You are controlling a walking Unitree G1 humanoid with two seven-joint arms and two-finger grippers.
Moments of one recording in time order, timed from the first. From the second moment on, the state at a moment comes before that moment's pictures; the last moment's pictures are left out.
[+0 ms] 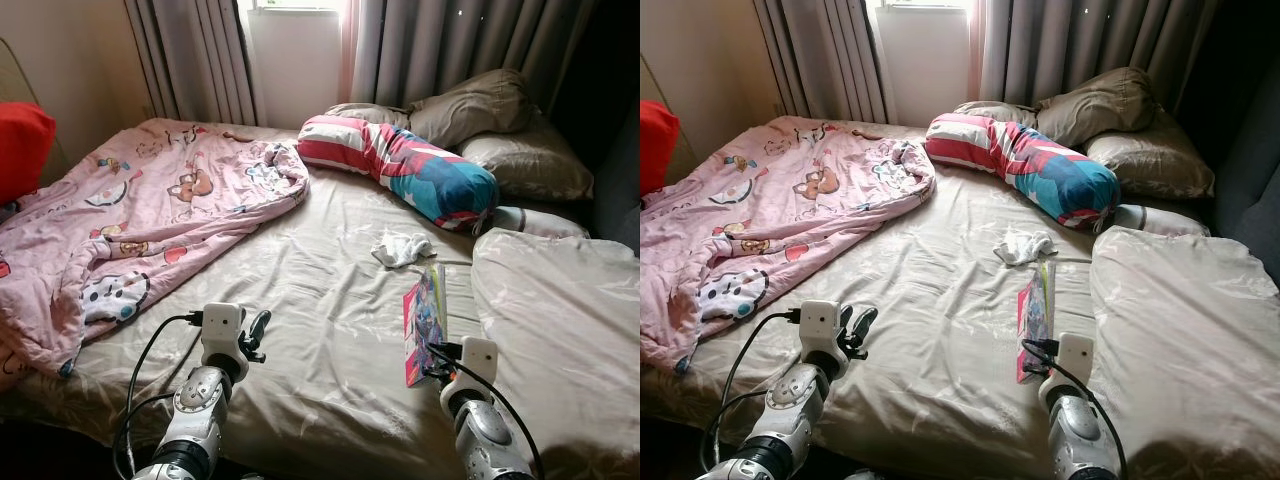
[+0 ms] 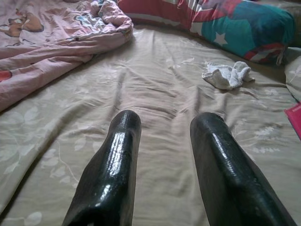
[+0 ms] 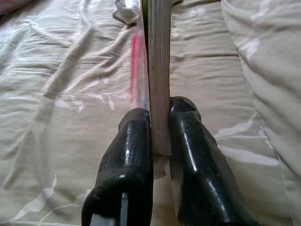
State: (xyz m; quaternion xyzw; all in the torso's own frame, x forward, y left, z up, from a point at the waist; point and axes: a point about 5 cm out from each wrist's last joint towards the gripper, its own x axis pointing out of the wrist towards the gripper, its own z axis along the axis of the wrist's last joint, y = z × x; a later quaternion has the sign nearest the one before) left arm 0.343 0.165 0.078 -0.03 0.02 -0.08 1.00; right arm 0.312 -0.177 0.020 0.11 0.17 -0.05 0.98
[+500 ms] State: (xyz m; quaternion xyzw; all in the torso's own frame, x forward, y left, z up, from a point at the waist) left arm 0.346 0.169 0.084 -0.02 0.01 -0.08 1.00; right arm 0.314 -0.175 0.021 0.12 0.17 -0.05 0.98
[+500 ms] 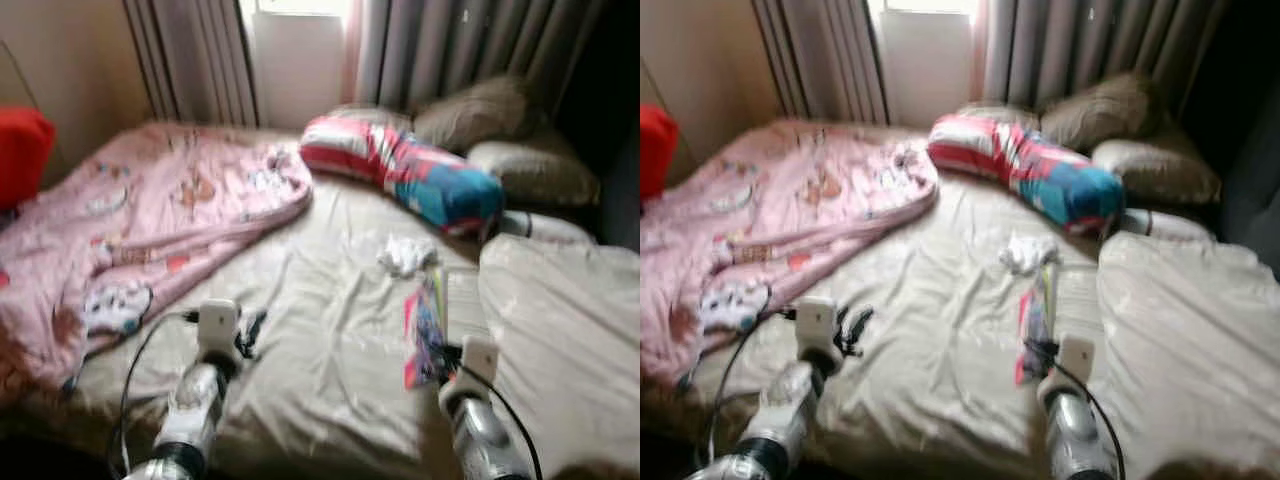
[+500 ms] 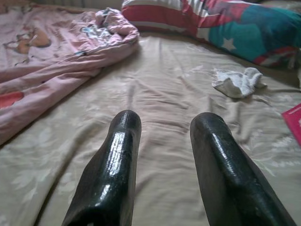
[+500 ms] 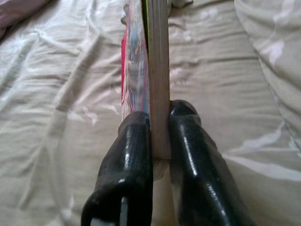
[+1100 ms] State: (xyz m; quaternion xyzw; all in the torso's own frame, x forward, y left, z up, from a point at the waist) left arm 0.346 0.163 0.087 -0.01 0.00 -0.10 0.99; right arm 0.318 -0.190 0.023 0.16 0.19 -0.08 0.97
